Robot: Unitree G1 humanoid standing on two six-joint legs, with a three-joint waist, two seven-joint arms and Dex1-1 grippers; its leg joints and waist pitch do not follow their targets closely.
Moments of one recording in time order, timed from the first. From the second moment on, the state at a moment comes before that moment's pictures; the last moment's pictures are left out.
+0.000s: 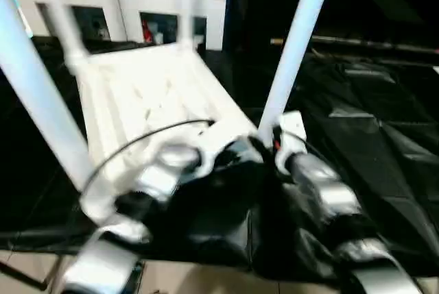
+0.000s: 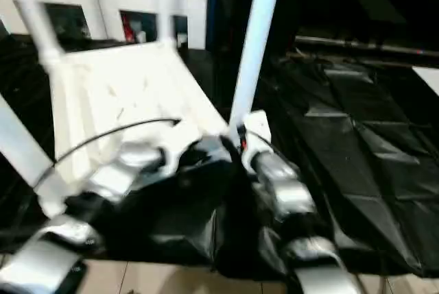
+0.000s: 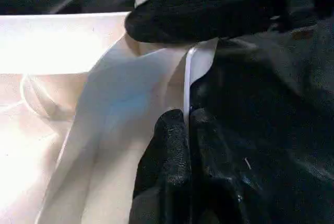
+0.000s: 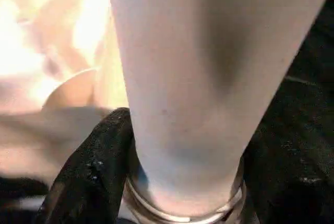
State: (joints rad) left arm -0.68 0.08 -0.26 0.72 0.15 0.22 -0.71; right arm -0.56 -0.04 -0.01 0.71 0.04 0.13 0.25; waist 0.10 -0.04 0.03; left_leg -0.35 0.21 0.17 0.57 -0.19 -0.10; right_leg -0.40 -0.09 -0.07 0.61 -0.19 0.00
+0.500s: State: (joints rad) left arm -0.67 0.17 -0.26 0.71 0.12 0.15 -0.86; right arm -0.51 -0.16 0.07 0.64 0.03 0.08 0.56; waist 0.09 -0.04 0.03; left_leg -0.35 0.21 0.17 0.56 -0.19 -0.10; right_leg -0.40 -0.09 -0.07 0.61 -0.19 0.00
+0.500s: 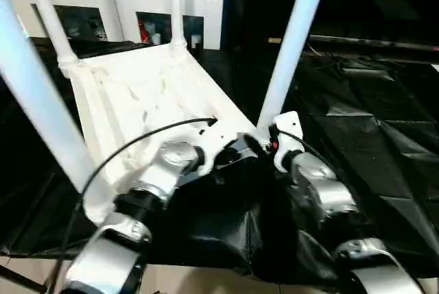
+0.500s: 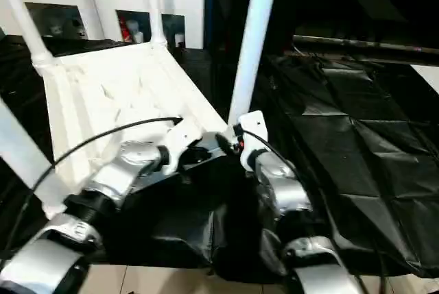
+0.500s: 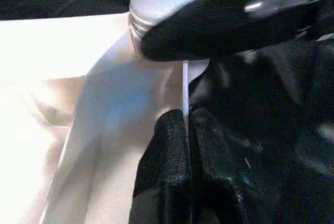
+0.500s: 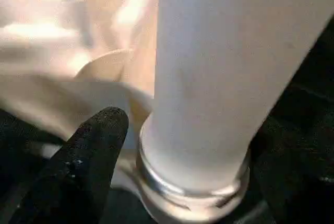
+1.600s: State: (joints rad) left arm -0.57 0.35 -0.28 0.53 0.02 0.16 -1.21; right arm -0.42 -0.29 0.16 0.46 0.13 0.17 0.98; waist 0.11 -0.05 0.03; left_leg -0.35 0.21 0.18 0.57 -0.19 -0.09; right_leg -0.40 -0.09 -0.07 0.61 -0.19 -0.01
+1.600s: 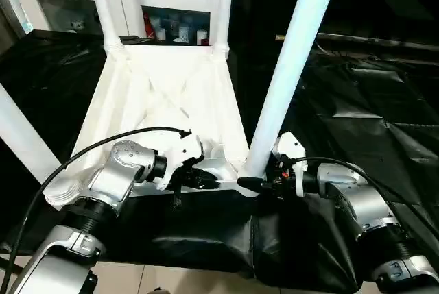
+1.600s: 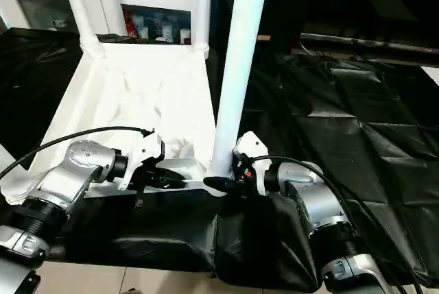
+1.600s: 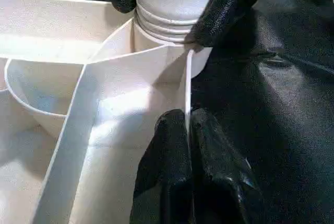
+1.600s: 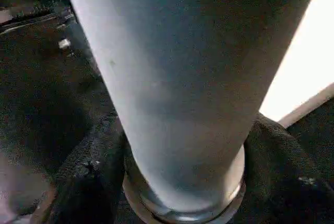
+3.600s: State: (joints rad) left arm -0.58 0.33 -0.29 0.56 0.03 0.14 -1.19; right arm -0.42 -0.27 0.13 0.51 0.16 0.16 0.96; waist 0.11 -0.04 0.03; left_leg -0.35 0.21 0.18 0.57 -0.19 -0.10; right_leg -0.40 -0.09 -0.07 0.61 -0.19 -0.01
